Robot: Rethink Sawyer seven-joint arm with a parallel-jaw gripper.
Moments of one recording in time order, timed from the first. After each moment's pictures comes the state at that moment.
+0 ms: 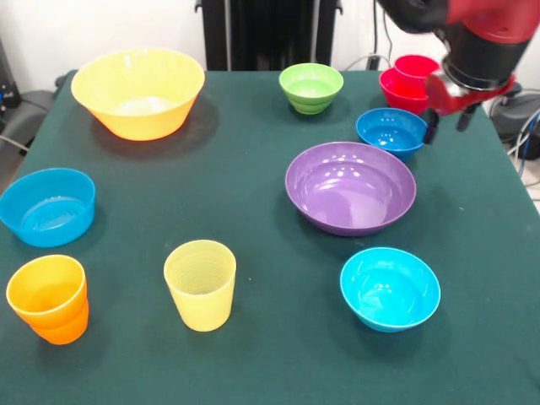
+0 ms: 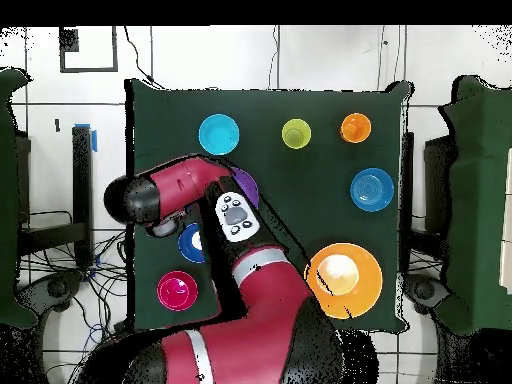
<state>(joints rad) -0.16 -0.49 0.45 1.51 -0.44 0.89 1.76</state>
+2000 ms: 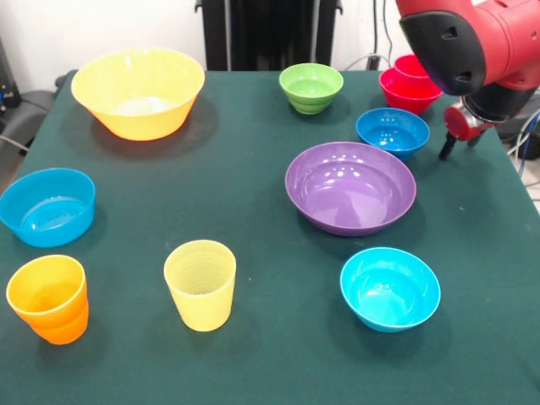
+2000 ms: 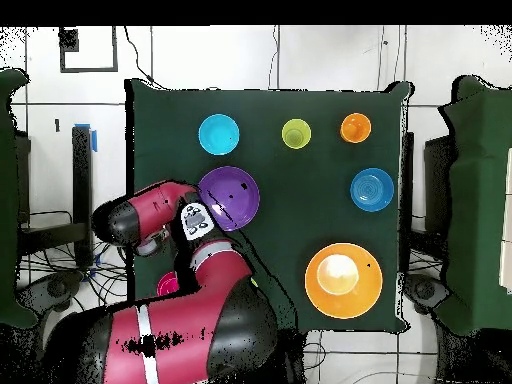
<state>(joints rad) 0.00 -0.32 0.36 1.45 -0.42 0.82 1.79</state>
